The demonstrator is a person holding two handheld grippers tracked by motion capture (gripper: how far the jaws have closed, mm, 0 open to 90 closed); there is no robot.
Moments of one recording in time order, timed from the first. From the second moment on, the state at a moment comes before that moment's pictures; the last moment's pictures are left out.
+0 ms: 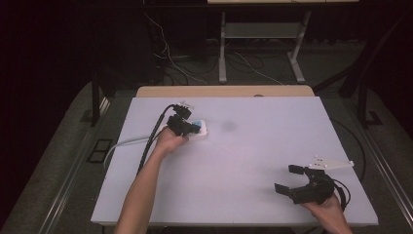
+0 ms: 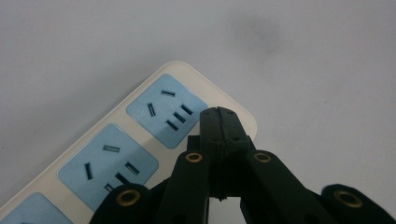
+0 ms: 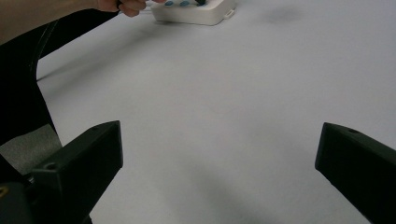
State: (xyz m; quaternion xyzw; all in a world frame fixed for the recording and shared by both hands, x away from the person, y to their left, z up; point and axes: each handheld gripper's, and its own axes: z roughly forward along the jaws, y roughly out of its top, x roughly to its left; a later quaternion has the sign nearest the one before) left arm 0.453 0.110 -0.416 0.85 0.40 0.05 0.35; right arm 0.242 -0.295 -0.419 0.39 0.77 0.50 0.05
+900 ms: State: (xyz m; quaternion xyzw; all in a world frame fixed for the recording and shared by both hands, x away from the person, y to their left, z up) left arm 0.407 0.171 -0.385 0.80 0.40 0.08 0.45; right arm 0.242 -0.295 -0.419 0.39 0.77 0.50 0.06
